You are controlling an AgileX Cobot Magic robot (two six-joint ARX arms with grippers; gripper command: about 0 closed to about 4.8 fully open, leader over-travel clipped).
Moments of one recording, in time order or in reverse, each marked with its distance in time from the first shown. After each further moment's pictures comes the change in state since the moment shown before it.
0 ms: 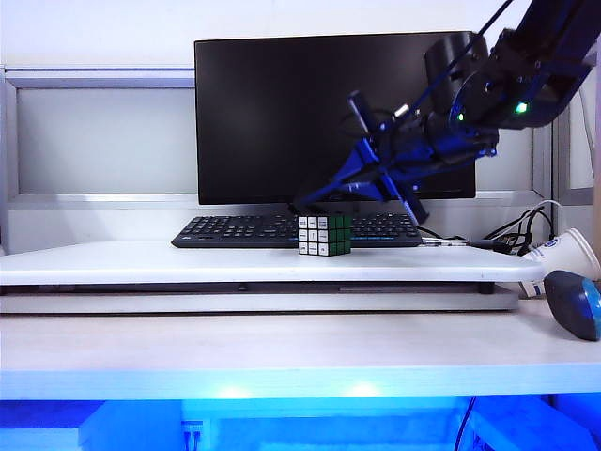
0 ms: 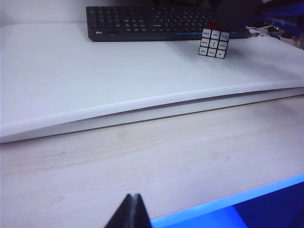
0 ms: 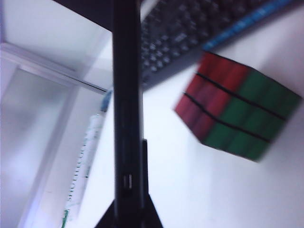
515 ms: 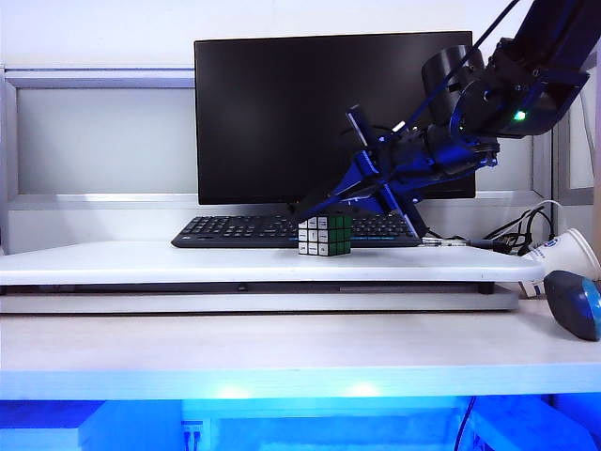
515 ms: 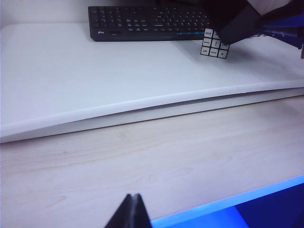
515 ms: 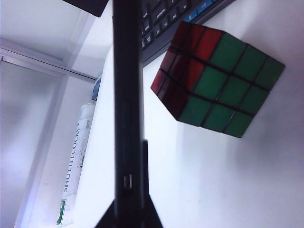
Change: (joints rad) left arm 0.000 0.000 0.000 0.000 -0.005 0.001; right arm 0.001 0.014 -0.001 -0.037 -0.026 0.013
